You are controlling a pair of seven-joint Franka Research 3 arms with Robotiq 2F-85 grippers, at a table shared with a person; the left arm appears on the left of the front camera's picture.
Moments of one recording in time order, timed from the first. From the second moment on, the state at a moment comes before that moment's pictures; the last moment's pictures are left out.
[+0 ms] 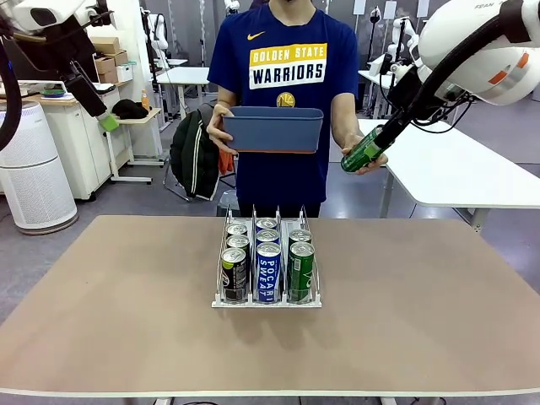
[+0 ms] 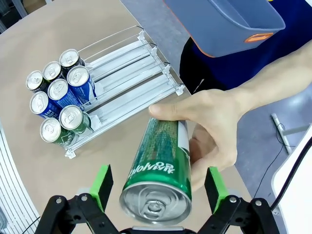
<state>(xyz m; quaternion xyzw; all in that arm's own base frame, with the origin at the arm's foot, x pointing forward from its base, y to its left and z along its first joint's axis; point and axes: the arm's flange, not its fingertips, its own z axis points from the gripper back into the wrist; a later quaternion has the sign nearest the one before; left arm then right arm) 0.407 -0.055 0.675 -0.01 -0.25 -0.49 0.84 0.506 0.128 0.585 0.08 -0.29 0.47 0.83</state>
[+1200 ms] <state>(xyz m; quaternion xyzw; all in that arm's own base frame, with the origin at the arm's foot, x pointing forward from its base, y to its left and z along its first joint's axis) 0.407 -0.055 0.675 -0.01 -0.25 -0.49 0.84 0.508 0.126 0.588 0.08 -0.29 0.47 0.83</state>
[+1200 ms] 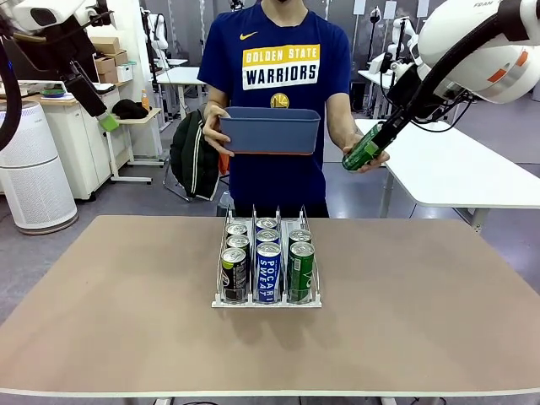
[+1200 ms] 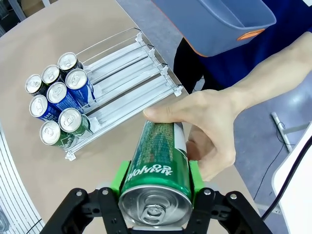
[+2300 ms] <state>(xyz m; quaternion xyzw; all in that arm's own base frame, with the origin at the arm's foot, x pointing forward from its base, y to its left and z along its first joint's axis) 0.407 -0.055 0.675 -0.01 -0.25 -0.49 0.84 0.503 0.125 0.593 0.09 -0.29 0.47 0.83</state>
